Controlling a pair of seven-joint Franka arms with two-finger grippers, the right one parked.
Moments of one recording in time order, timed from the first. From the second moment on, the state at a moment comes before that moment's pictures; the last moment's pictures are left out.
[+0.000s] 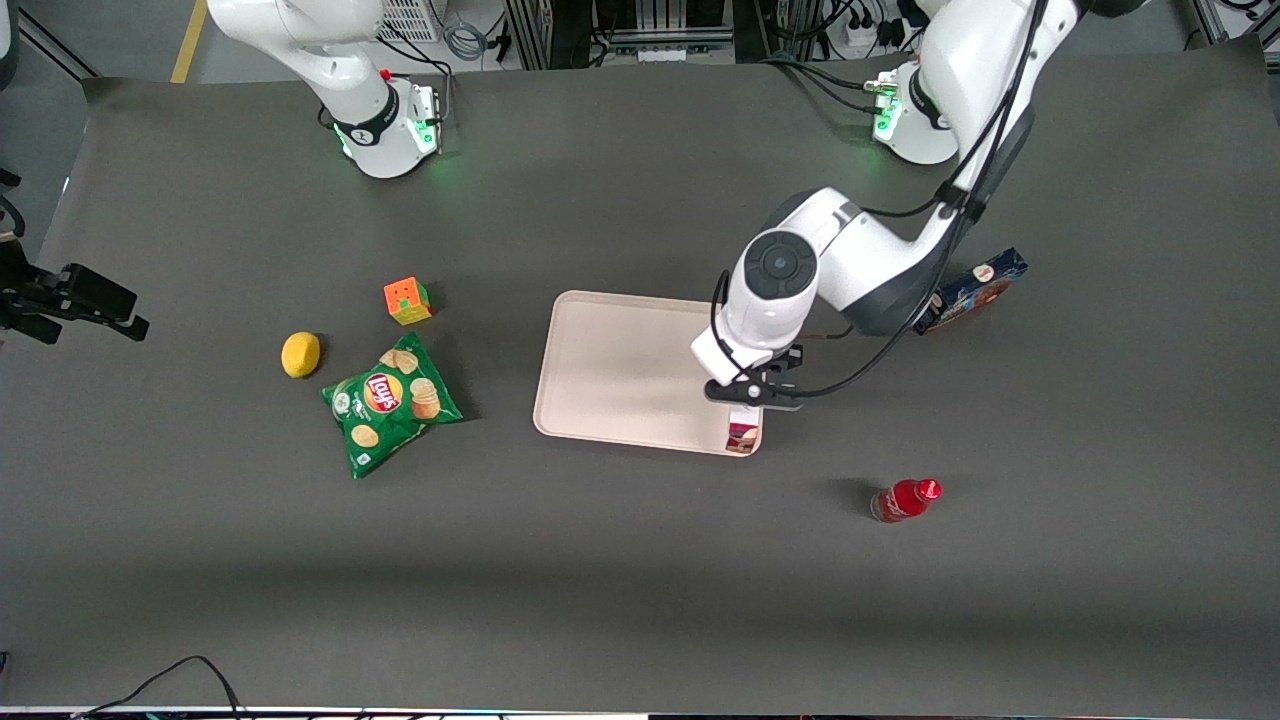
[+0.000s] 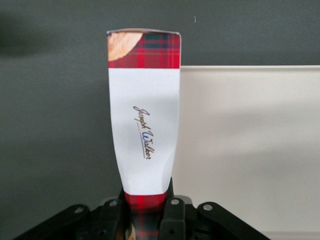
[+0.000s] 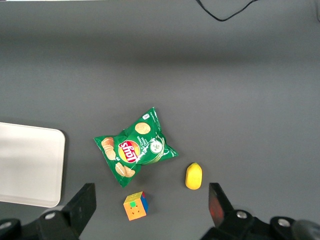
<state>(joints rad) -0.20 0.53 -0.49 -1.74 0.26 2.16 -0.68</state>
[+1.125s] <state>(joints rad) -0.25 0.64 -0.44 -1.73 0.33 2.24 -0.77</state>
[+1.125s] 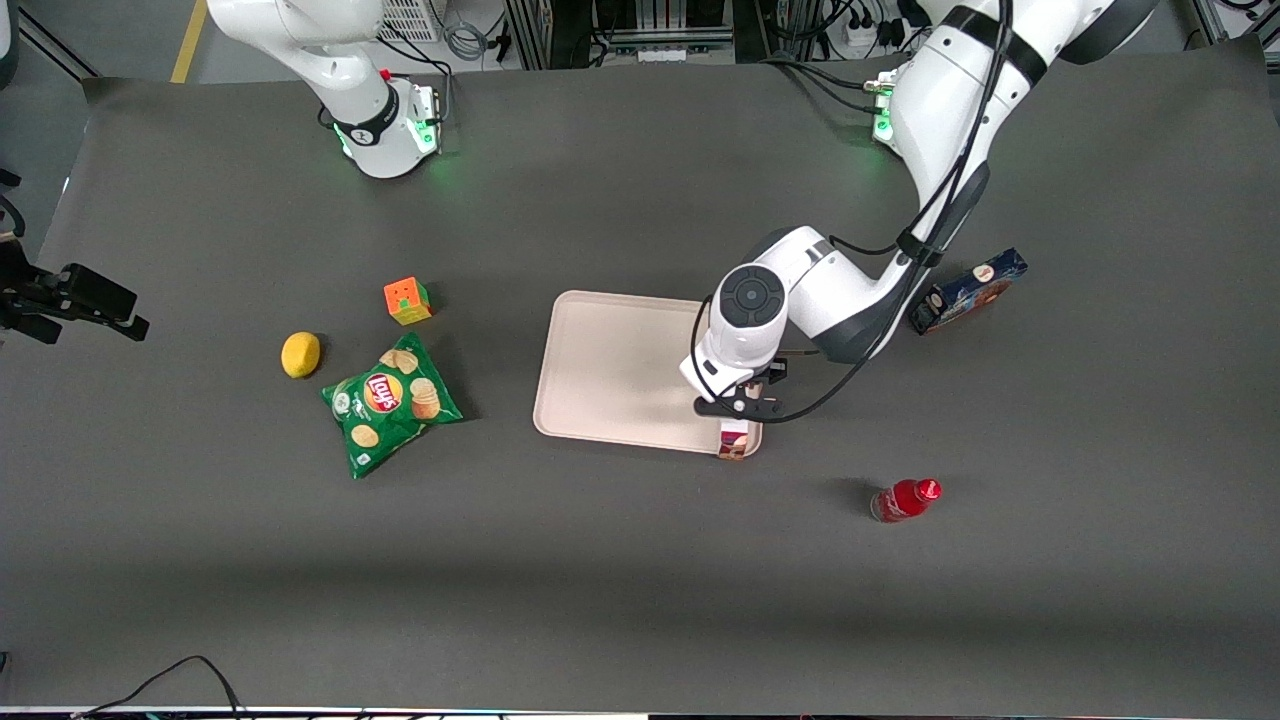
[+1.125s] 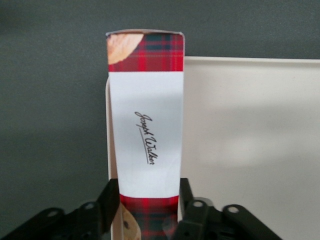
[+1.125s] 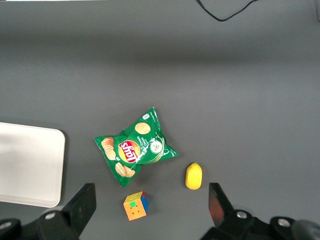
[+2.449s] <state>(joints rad) 0.02 0.08 -0.31 -1.67 0.06 1.80 -0.31</state>
